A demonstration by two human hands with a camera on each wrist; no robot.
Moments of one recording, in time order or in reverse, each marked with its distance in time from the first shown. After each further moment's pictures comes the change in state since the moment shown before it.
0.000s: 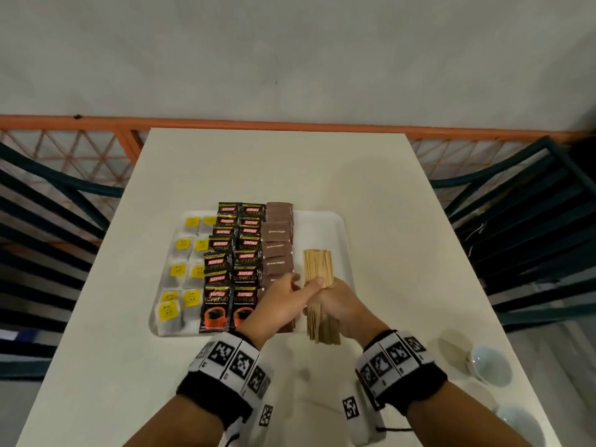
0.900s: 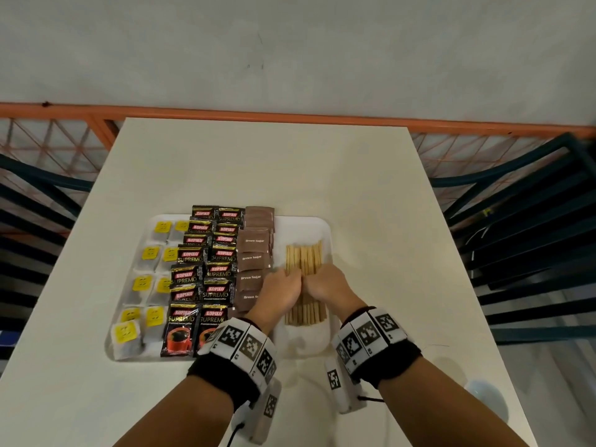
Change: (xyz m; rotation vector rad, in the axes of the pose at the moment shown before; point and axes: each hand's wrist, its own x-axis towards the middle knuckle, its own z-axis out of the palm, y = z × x) left_hand 0.075 0.029 0.030 -0.117 0.108 -0.139; right_hand 0.073 -0.024 -0.041 -0.482 0.084 0.137
